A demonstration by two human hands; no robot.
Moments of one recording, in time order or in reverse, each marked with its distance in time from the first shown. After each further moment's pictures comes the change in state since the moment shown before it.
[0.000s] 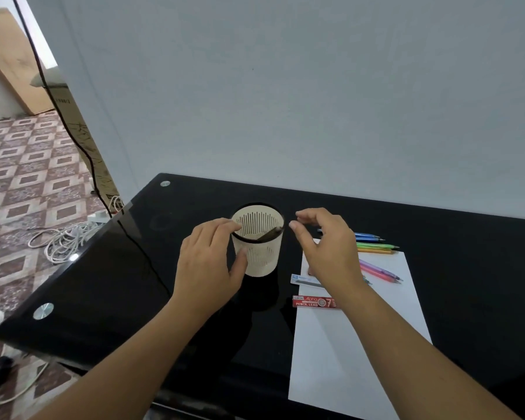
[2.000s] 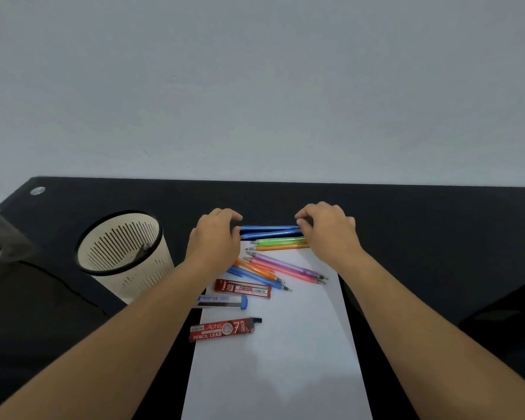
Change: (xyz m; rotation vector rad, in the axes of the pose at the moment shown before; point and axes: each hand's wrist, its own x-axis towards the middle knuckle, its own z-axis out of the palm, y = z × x) left_hand 0.087 0.100 0.176 -0.193 -0.492 -0.270; right_hand 0.069 0.176 -0.073 -0.531 -0.198 0.181
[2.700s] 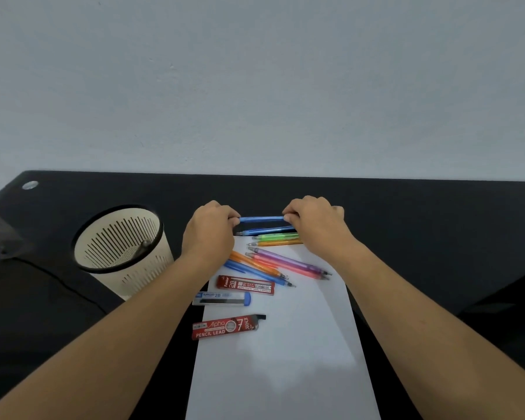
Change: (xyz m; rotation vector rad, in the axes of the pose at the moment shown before) left_hand 0.005 0.003 -0.006 0.062 0.042 -0.074; right_hand 0.008 -0.020 0.005 -0.065 -0.121 -0.070
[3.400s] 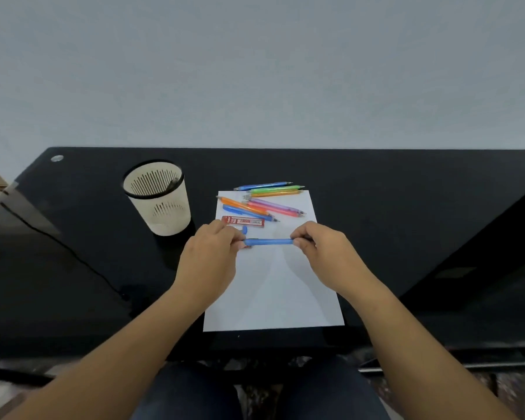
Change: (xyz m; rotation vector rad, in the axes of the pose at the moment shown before) left_hand -0.176 -0.003 -0.055 0.019 -0.021 0.266; right_hand -0.201 -0.026 -0.034 0.314 -0.022 0.088
